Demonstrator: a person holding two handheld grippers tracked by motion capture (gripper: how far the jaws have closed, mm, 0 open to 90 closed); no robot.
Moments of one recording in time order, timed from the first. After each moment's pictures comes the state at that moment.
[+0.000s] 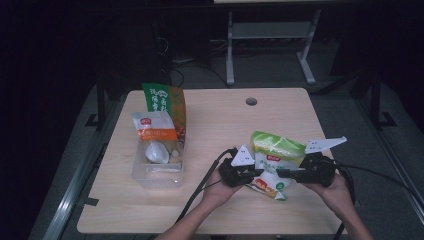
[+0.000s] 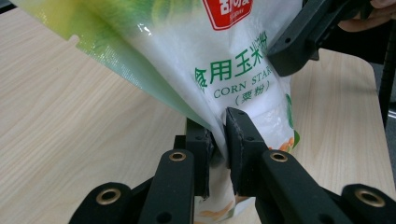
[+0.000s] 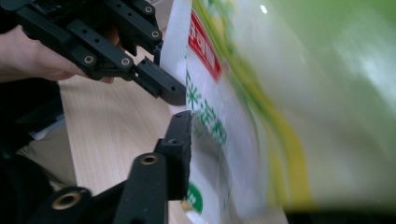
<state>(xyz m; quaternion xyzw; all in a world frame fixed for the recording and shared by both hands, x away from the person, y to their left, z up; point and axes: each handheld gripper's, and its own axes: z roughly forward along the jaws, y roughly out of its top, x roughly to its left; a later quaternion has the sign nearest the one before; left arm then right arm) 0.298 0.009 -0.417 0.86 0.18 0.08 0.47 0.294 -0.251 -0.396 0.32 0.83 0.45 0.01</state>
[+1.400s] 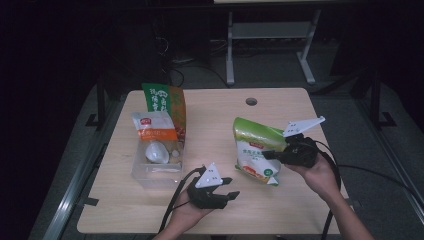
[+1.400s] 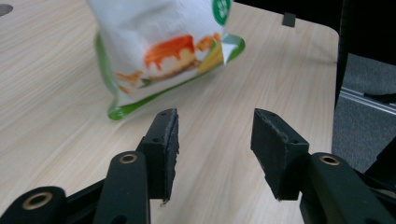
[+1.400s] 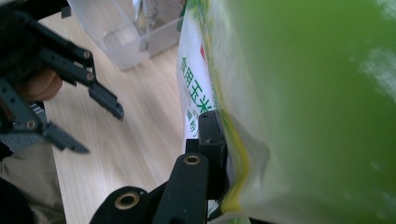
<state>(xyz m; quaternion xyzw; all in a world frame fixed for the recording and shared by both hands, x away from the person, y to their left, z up) 0.246 0.088 -0.418 0.86 0.20 0.08 0.47 0.315 -0.198 -0.345 0.29 0.86 0.41 0.06</state>
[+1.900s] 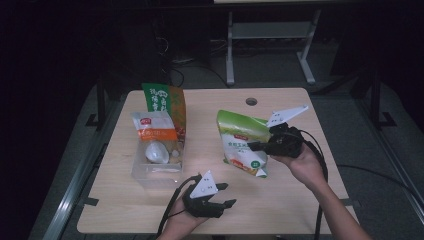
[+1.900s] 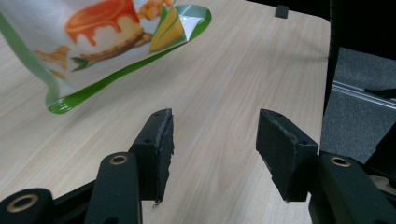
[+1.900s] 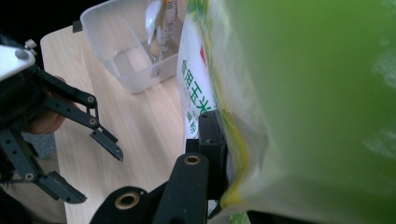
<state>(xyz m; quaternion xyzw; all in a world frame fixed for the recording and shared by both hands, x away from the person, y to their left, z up) 0.231 0.098 -0.426 0.85 0.19 0.08 0.48 0.328 -0.161 -0.320 0.27 0.87 0.42 0.06</state>
